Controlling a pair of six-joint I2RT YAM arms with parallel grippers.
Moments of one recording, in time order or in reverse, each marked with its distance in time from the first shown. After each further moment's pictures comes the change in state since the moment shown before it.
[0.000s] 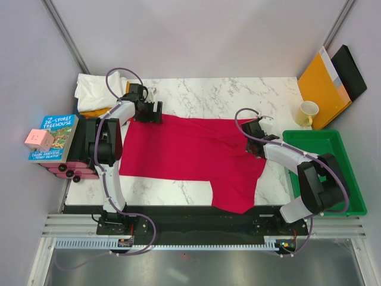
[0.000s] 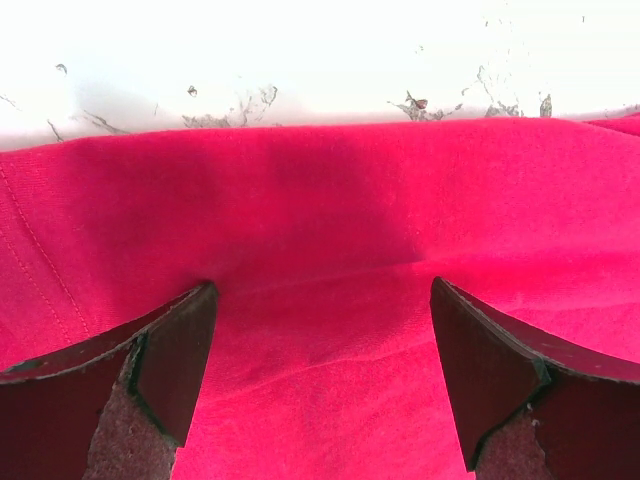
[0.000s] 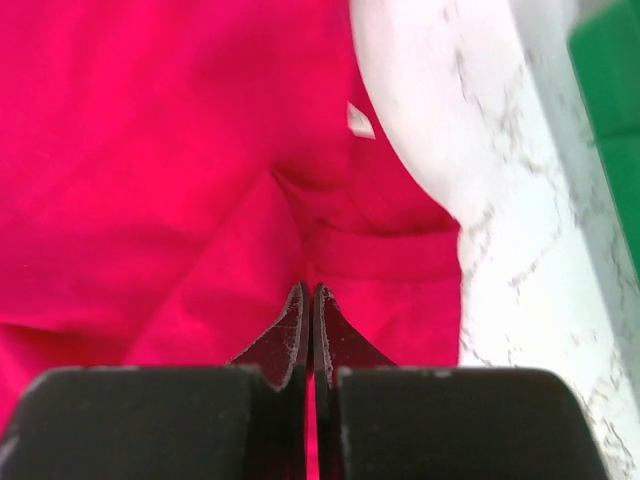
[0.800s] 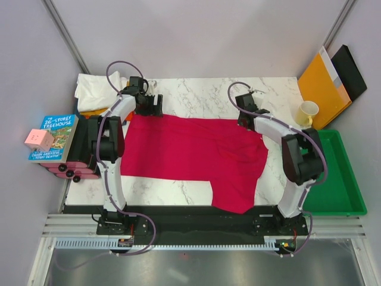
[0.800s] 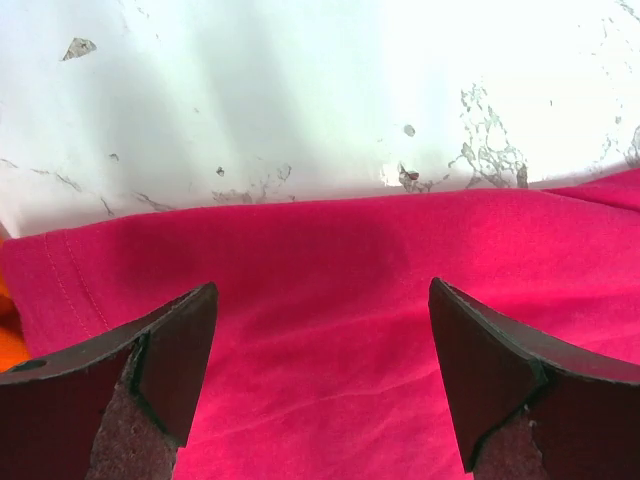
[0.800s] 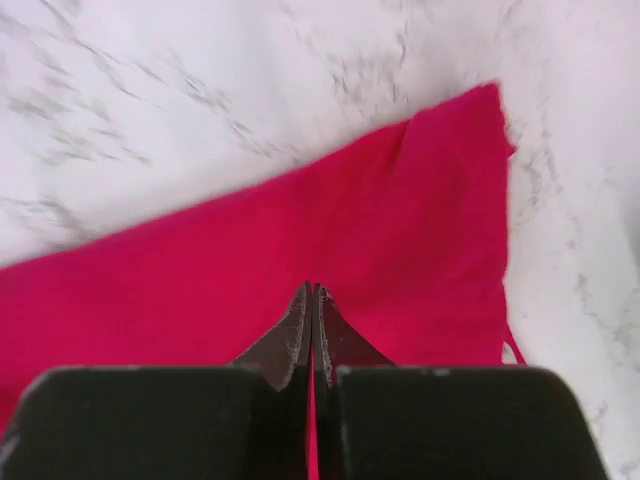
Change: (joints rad) left arm 0.000 0.063 0.163 -0.075 0.000 -0.001; right arm -0.043 0.275 0.416 0.016 -0.034 -0.072
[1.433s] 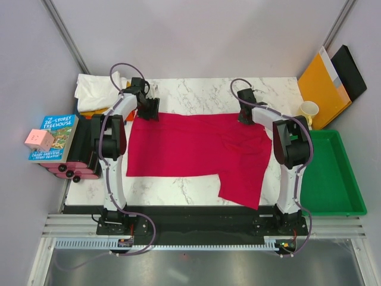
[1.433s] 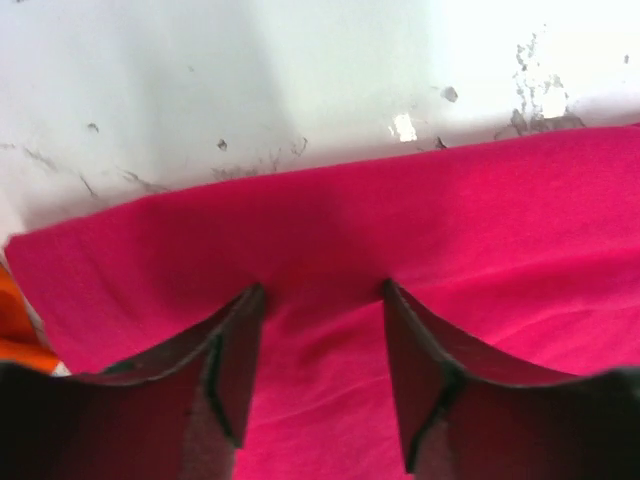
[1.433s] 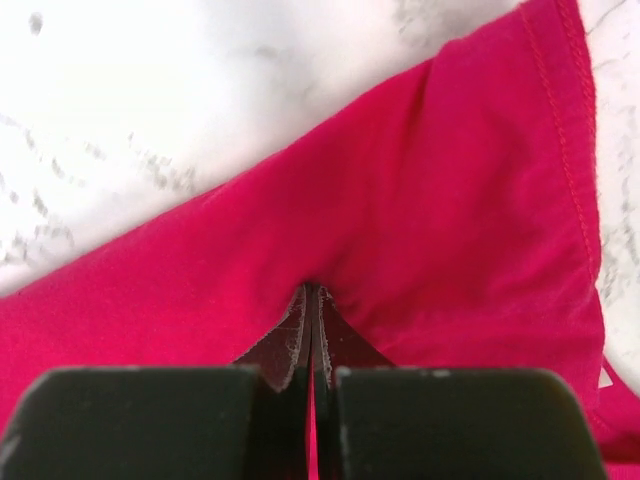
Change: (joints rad) left arm 0.000 0.072 0.085 -0.120 -0.027 0.032; right arm -0.089 0.311 0.219 -0.060 -0.093 0.019
